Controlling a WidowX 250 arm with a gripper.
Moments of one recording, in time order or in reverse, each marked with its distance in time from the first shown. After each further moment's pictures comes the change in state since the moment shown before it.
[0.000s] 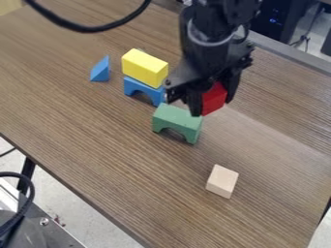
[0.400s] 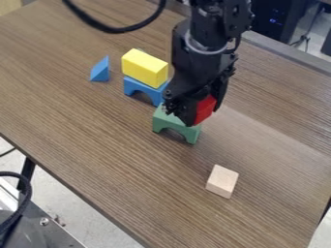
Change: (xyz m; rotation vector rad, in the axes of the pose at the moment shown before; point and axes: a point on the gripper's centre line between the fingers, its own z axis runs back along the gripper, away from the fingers) arm 0.007 0.005 -0.022 0.146 0.012 0.159
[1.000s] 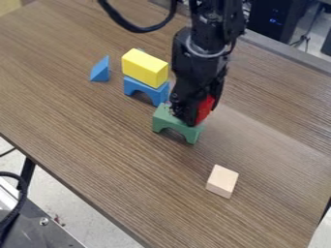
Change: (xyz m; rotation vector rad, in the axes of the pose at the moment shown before) arm 0.016 -0.012 -0.025 0.008 0.018 0.174
